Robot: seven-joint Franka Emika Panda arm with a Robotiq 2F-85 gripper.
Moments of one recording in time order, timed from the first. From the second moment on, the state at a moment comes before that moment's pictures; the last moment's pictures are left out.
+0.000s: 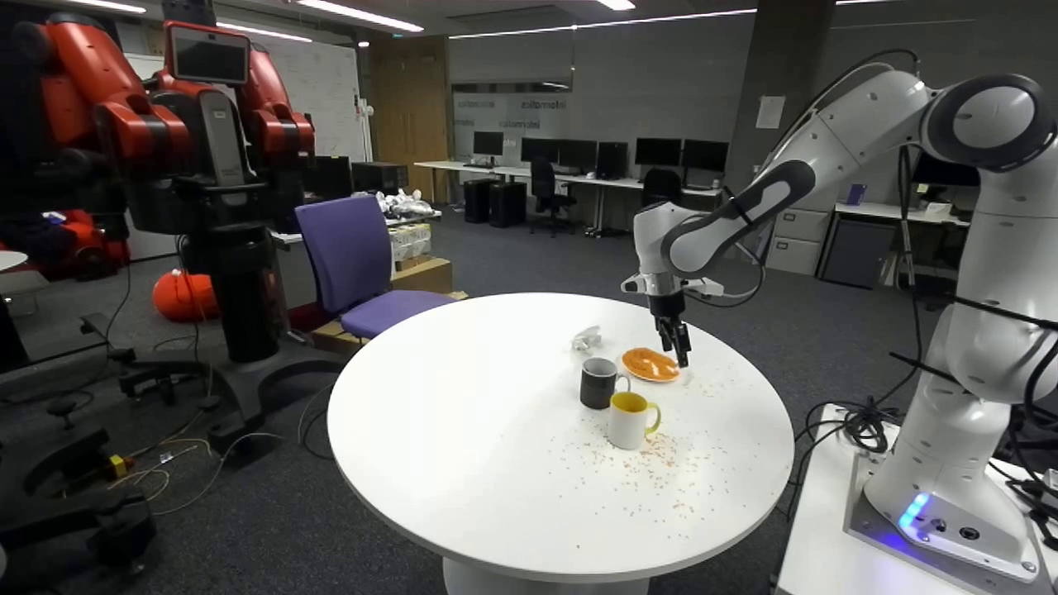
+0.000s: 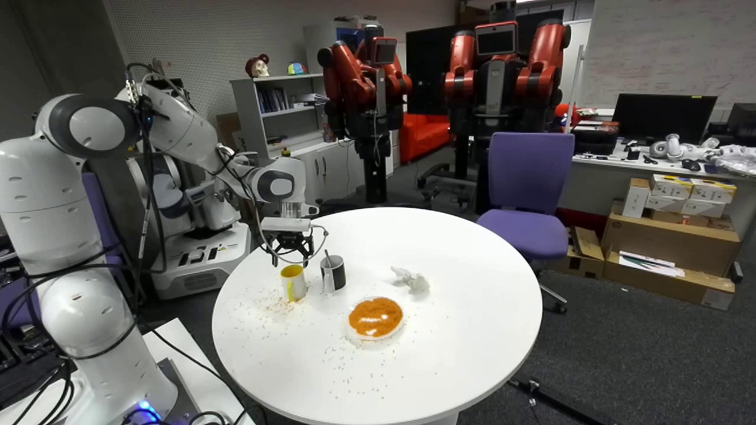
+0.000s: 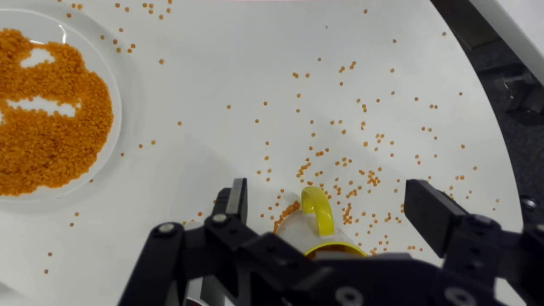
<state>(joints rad) 0.02 0.10 0.06 -2.27 -0.10 2.11 -0.63</state>
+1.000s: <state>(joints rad) 0.07 0.26 0.09 -2.33 -0.27 2.48 -0.43</state>
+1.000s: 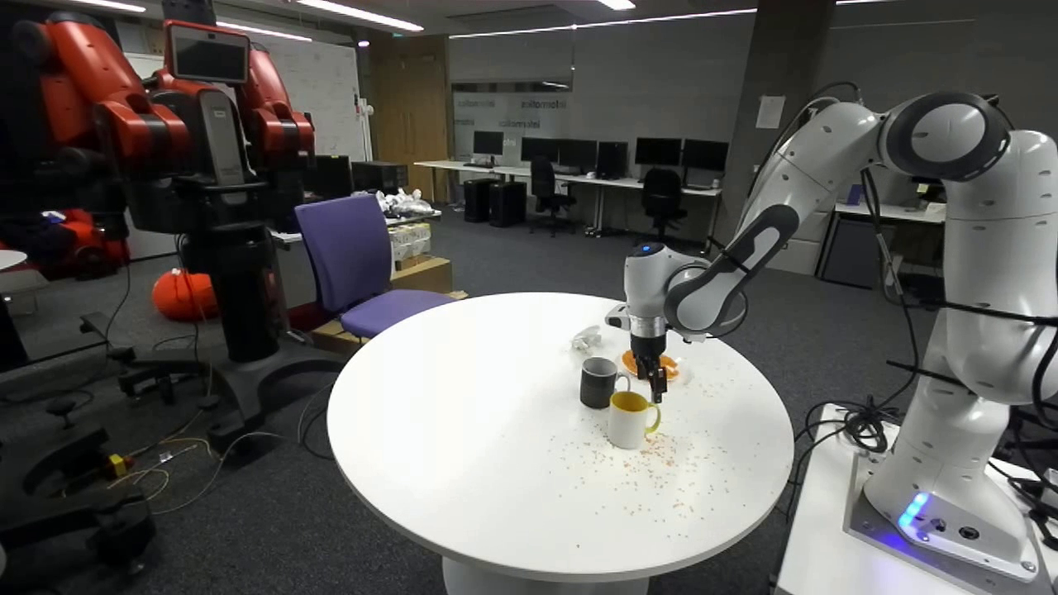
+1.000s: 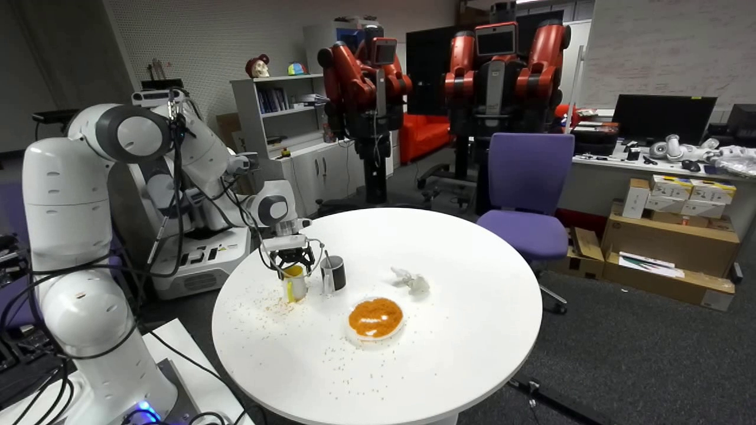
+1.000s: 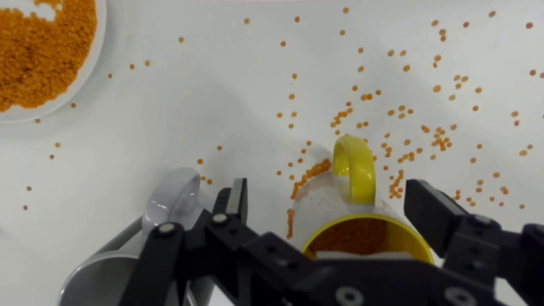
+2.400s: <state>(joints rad) 0.02 0.33 0.14 -2.32 -0.16 2.60 -0.55</state>
